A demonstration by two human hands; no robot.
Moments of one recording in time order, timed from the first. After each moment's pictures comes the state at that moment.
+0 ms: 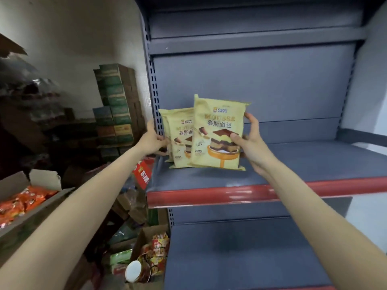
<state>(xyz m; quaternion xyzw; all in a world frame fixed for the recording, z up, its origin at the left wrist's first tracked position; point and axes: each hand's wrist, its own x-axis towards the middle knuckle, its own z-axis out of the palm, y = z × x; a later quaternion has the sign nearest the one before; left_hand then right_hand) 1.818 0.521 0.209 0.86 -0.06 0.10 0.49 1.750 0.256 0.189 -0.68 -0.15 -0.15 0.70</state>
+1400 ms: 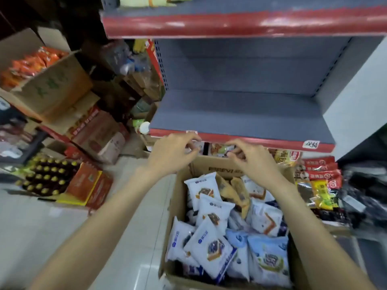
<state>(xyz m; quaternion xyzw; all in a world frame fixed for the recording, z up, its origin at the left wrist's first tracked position) 1.507 0.337 -0.034 0.98 -0.10 0.09 0.16 1.526 0.114 -0.064 -0.93 -0.22 -0.01 0.30</state>
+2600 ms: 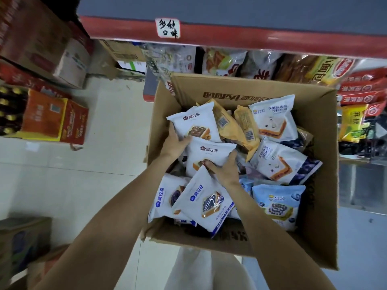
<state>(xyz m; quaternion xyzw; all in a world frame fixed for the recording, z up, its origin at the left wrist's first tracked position) 1.520 0.335 -0.393 0.79 0.27 -0.22 0.51 1.473 0.157 -0.411 -0.78 0.25 0.27 0.51</state>
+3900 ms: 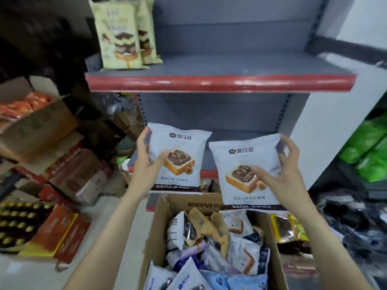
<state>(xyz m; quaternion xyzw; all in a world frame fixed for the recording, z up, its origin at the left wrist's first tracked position) 1.516 0.306 -0.011 0.79 -0.04 0.19 0.58 1.502 0.003 -0.006 -0.80 -0.09 -0.11 0.58</state>
